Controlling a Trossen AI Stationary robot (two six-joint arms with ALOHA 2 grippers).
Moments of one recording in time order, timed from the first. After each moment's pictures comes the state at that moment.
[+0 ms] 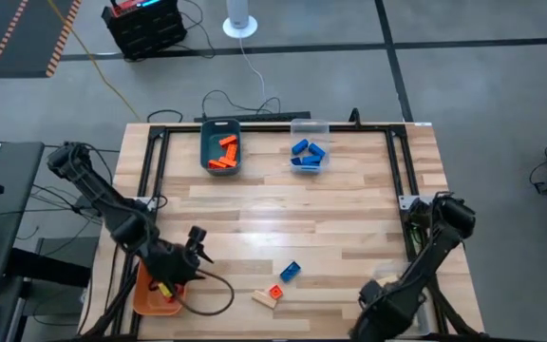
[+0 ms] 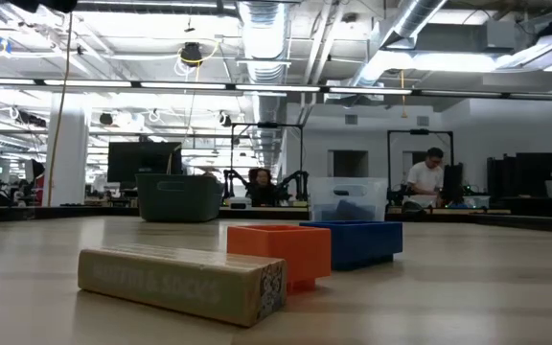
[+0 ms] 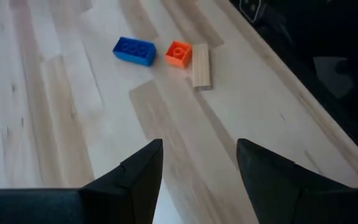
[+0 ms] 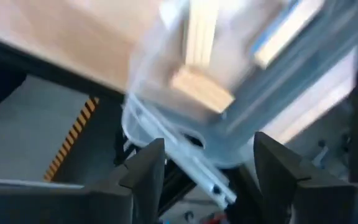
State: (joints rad) left arm -0.75 1.14 0.90 -0.54 -0.35 -0.13; right arm 0.89 1.91 1.62 -1.40 -0.46 1.82
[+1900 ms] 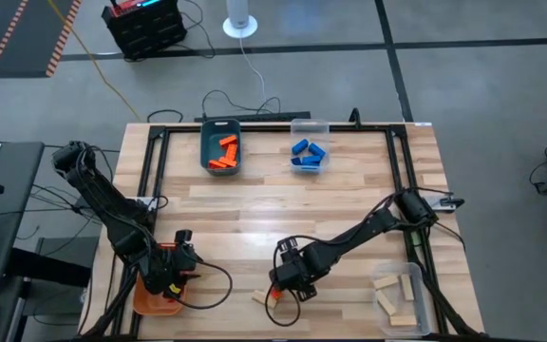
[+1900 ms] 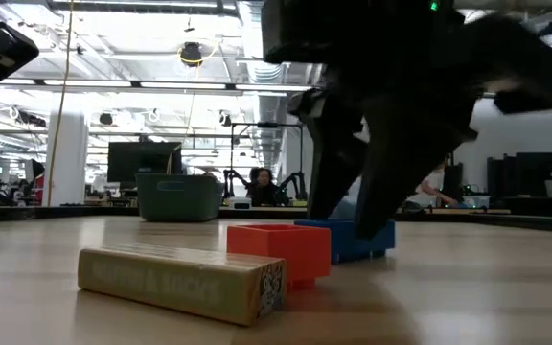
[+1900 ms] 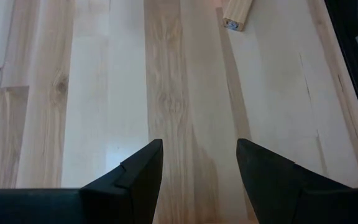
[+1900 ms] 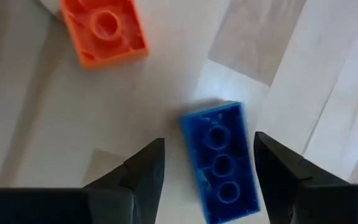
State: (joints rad) left arm -0.88 1.18 0.75 -0.57 -0.46 -0.69; right arm 0.43 2.12 1.58 -0.74 0.15 0.02
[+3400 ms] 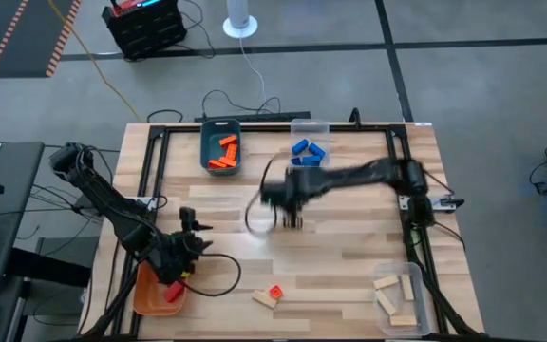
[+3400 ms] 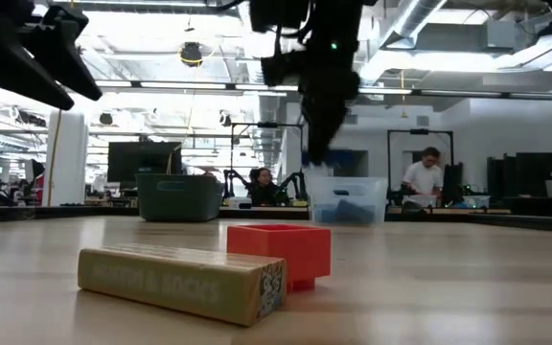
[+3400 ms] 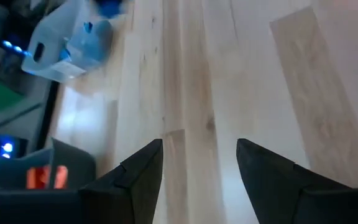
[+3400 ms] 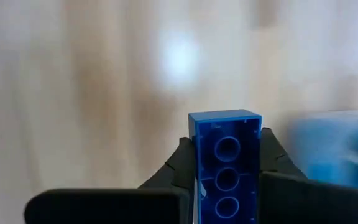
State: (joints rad) left arm -0.78 1.18 0.75 -0.66 -0.85 -0.34; right arm 0.02 2.01 1.73 -1.10 0.22 0.04
